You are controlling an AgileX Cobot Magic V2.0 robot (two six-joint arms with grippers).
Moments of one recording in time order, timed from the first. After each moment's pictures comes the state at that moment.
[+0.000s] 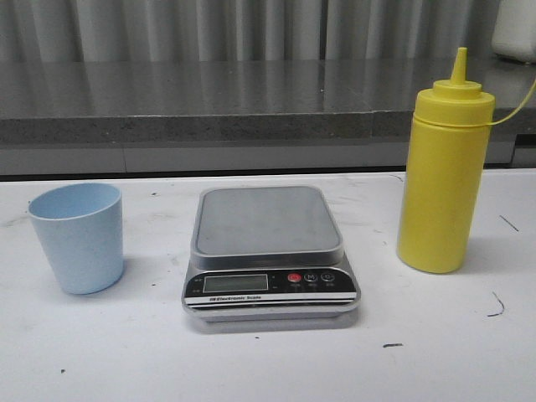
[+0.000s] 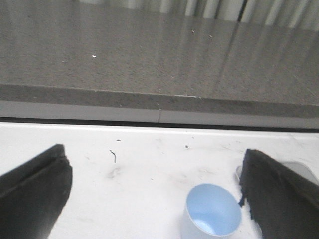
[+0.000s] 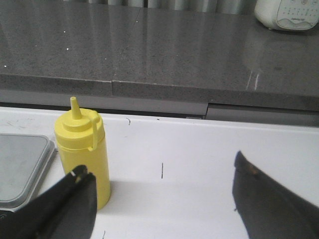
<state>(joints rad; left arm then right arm) -0.13 0.57 -0.56 -0.08 0.34 -0.07 0.04 0.32 -0.53 -0.01 0.50 0.01</state>
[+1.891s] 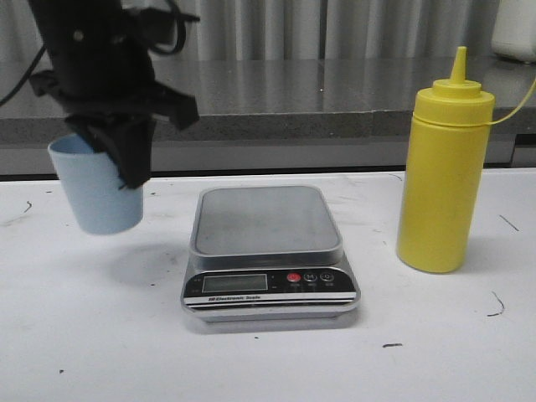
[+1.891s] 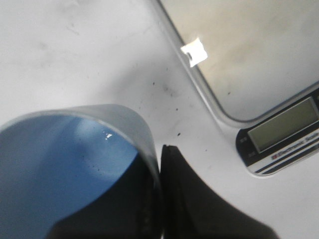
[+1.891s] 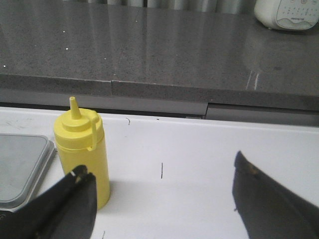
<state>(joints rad) -0.54 1.78 -1.46 0.05 1.05 -0.03 0.04 0.32 -0.53 -0.01 0.50 0.01</state>
